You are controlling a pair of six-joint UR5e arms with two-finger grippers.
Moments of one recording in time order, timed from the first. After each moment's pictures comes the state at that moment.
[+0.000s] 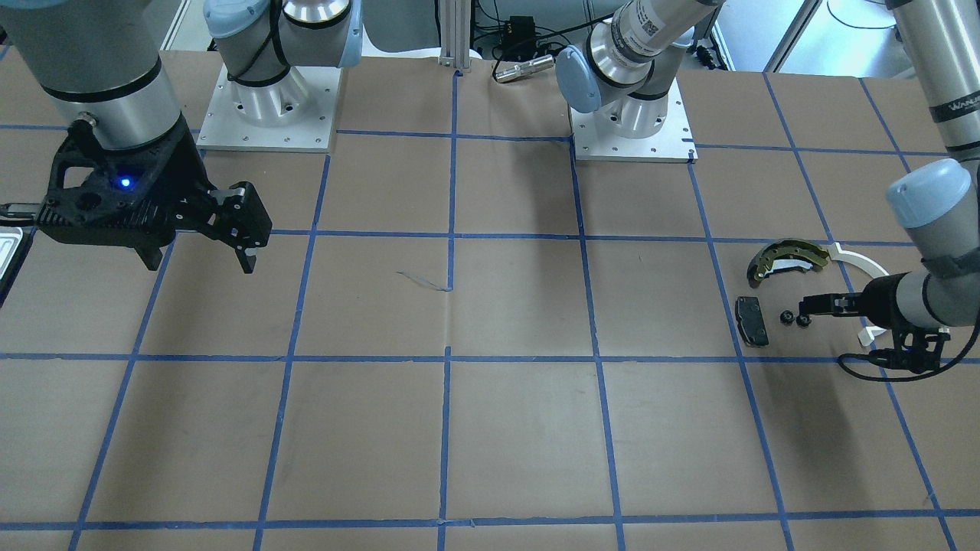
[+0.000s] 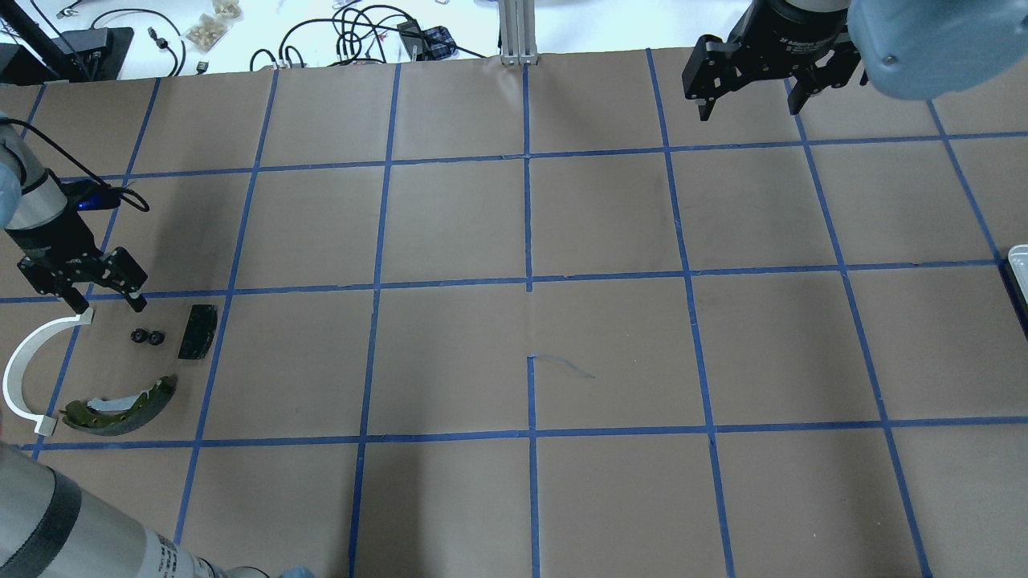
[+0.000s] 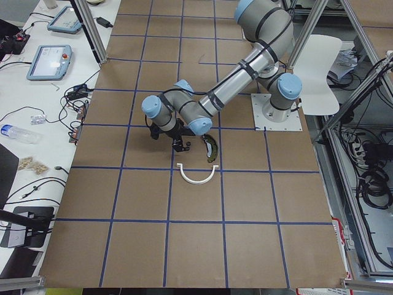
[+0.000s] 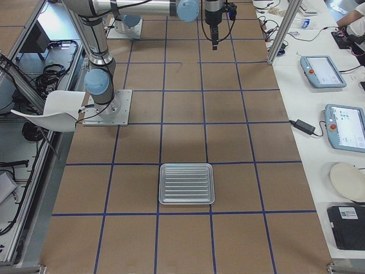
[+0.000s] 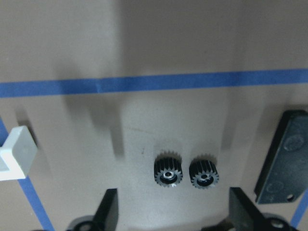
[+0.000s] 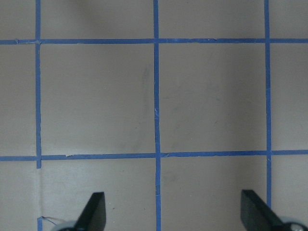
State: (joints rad) left arm -1.00 -2.02 -1.59 -1.42 1.75 0.56; right arm 1.58 -1.45 1.47 -1.75 -1.61 0.01
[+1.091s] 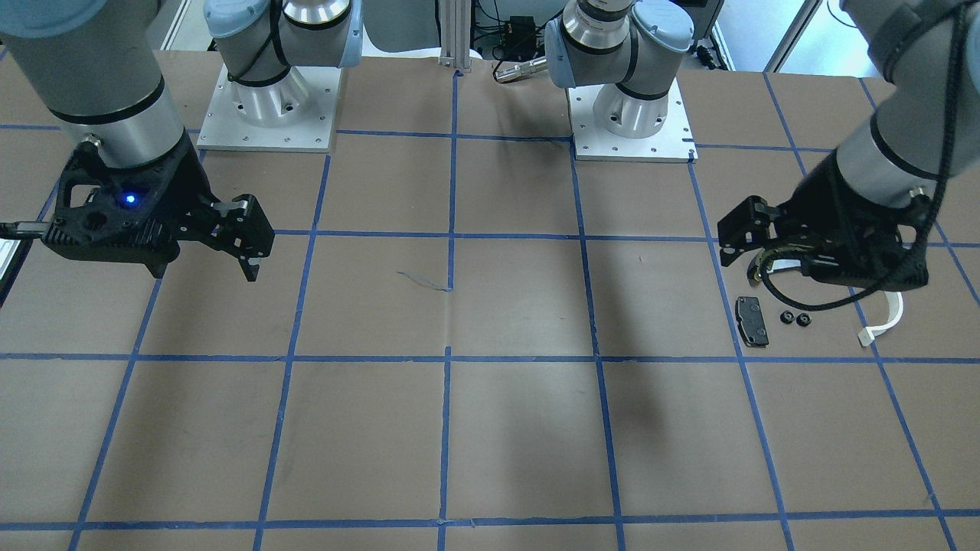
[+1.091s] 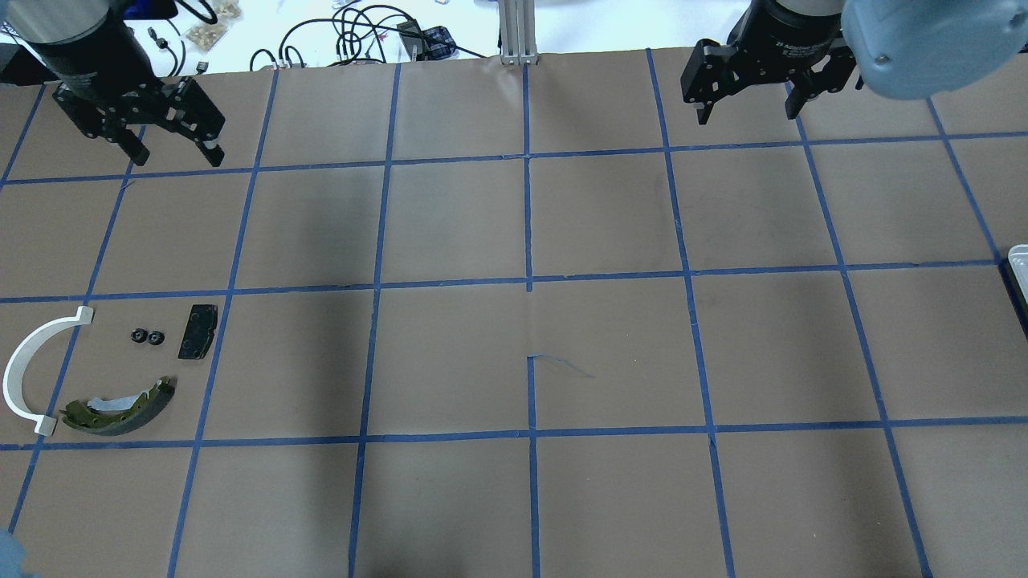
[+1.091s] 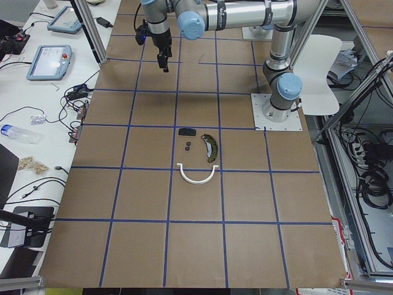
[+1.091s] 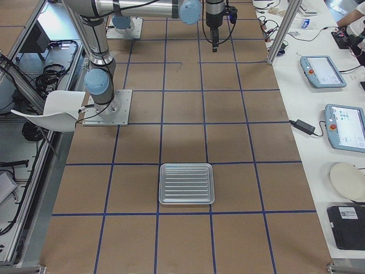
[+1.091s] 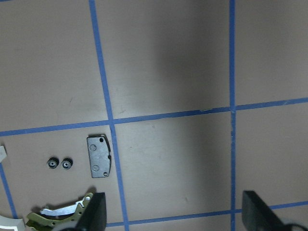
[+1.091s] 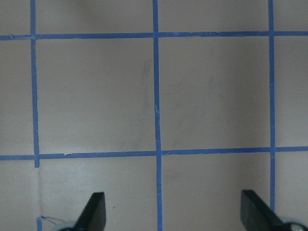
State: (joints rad) left arm -1.42 -1.74 -1.38 -1.68 1.56 0.27; right arm 1.58 -1.42 1.47 -1.74 -1.60 0.02
